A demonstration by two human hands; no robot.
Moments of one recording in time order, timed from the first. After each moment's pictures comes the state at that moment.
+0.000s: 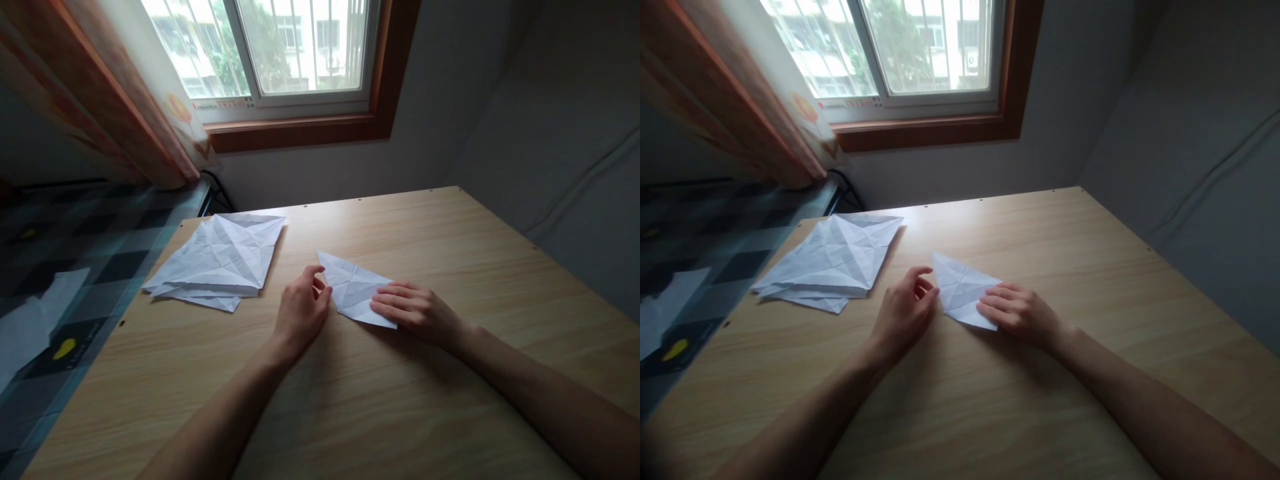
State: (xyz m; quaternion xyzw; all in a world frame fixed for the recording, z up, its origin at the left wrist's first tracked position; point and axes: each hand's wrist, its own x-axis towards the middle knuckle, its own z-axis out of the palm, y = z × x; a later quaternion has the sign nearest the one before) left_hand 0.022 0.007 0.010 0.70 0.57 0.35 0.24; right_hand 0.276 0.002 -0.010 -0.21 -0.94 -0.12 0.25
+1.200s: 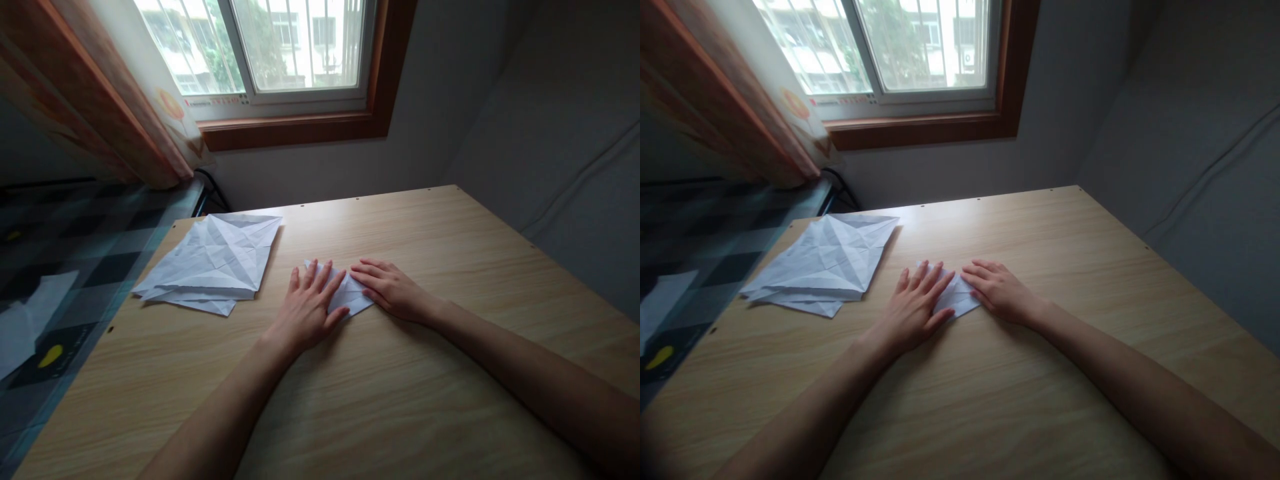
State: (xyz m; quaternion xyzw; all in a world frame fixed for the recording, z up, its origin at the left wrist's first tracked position) left_hand 0.014 0.017 -0.008 0.88 0.47 0.07 0.01; right_hand 0.250 0.041 -0.020 -0.36 -0.92 0.04 0.17
